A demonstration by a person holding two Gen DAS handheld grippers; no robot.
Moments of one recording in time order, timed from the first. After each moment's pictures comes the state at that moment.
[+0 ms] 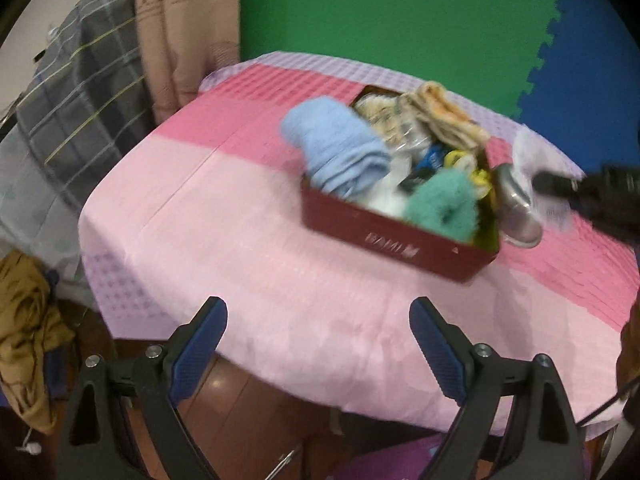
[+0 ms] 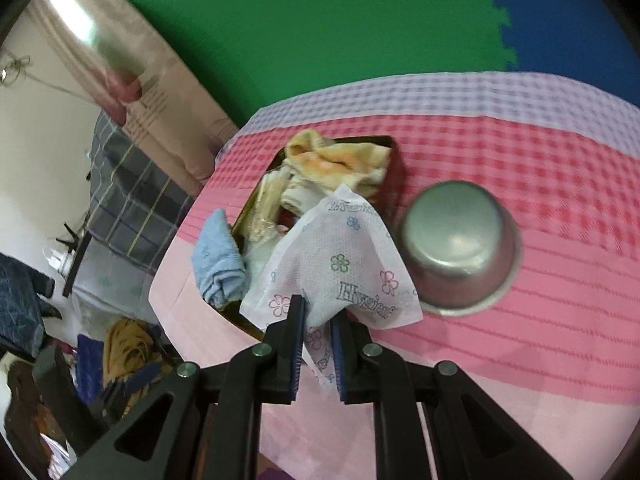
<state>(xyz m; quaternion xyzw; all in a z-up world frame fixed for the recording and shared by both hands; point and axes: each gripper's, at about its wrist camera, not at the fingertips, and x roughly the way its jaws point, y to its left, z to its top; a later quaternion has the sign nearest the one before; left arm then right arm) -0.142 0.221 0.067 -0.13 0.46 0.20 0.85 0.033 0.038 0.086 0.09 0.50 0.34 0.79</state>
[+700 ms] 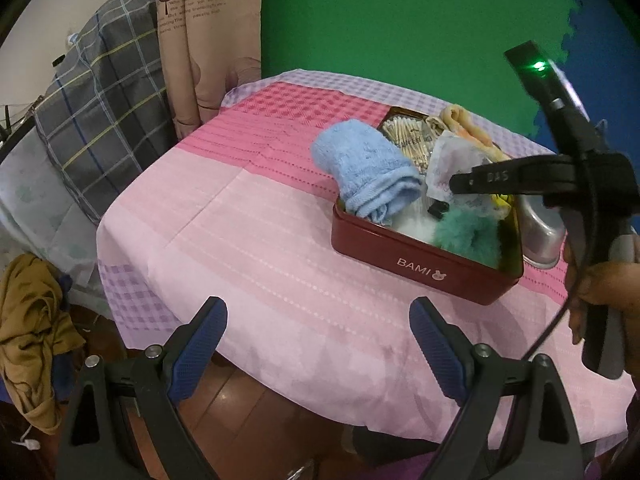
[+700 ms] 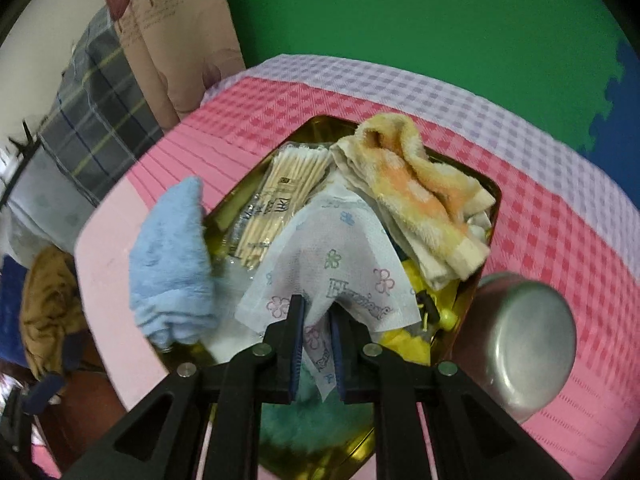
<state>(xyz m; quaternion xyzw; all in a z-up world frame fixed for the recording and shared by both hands) -0.143 0.235 0.075 -0.12 0.43 0.23 0.86 0.066 0.165 0.050 -0.12 0.49 0.33 0.80</state>
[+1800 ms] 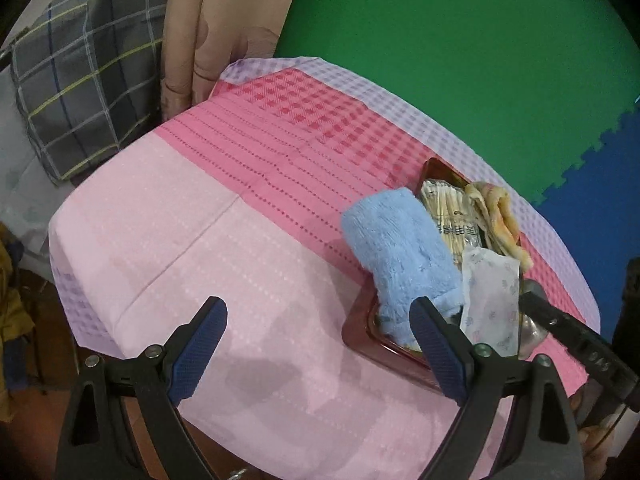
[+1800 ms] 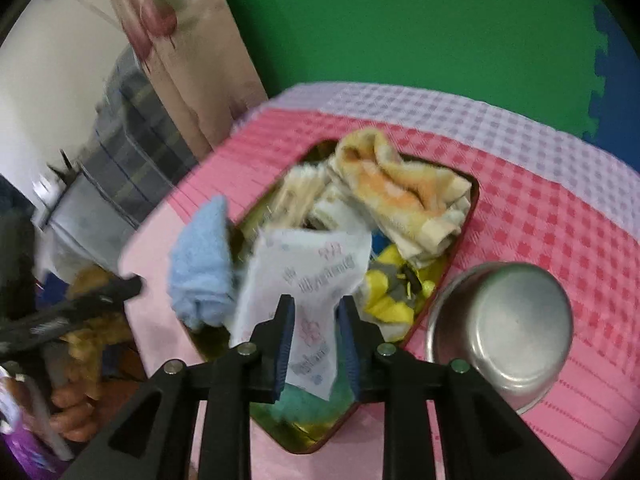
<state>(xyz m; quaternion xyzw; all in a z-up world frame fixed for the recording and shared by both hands) -0.087 0.335 0.074 -0.26 0.43 0.19 0.84 0.065 0.101 0.070 0.00 0.46 0.40 0.79</state>
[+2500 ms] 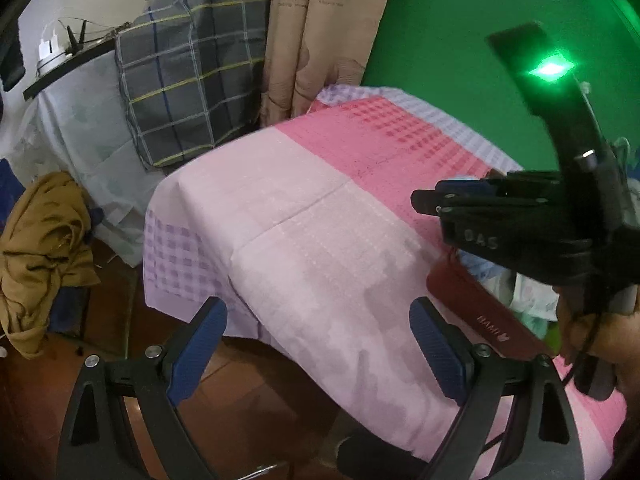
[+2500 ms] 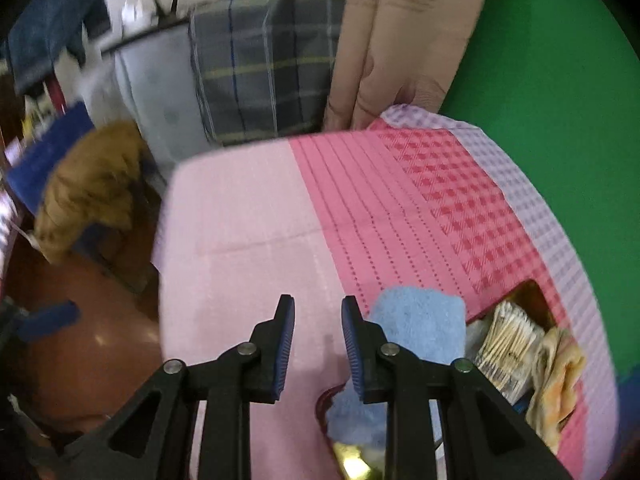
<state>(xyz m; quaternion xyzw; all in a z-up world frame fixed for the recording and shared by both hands) -0.183 0.307 0.081 -0.24 0.39 0.34 0.82 -0.025 0.311 0.085 -0.33 0.36 0.51 0.71</state>
